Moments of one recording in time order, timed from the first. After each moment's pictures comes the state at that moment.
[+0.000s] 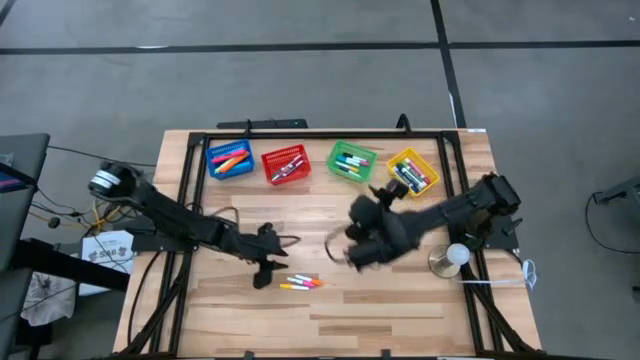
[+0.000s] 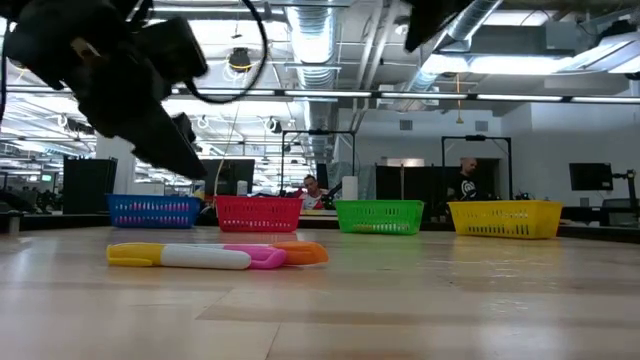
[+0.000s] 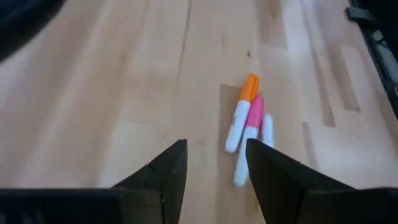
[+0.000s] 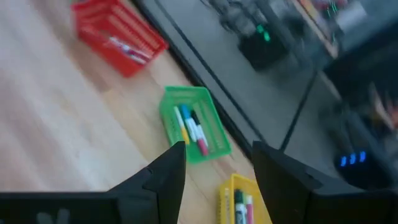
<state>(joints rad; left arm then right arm) -0.40 1.41 0.52 0.20 -0.17 -0.41 0.39 1.80 1.68 -1.56 1.04 0.93</state>
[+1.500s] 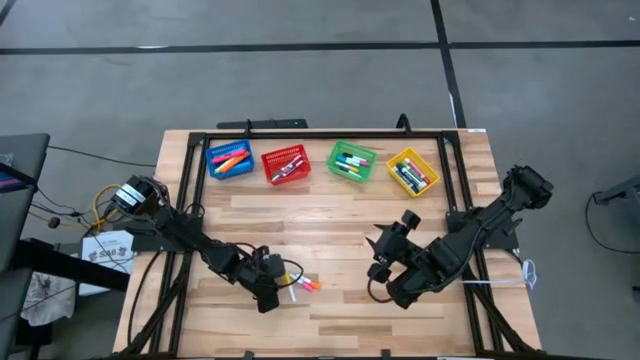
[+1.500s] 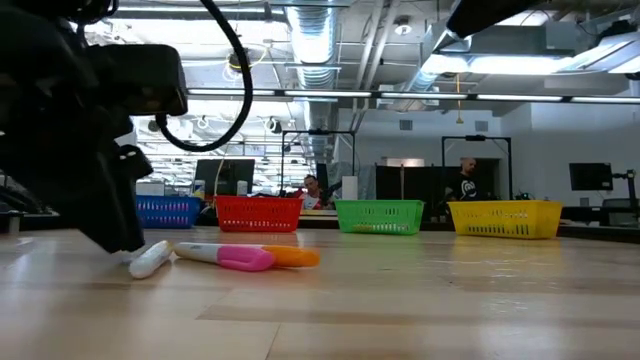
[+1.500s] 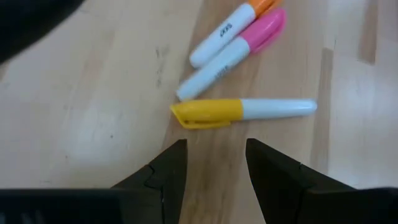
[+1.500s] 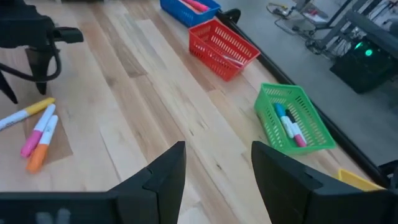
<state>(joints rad) -0.60 1.67 0.73 -0.09 -0.27 -0.73 0.65 1.56 1.28 -1.04 0.97 0.90</state>
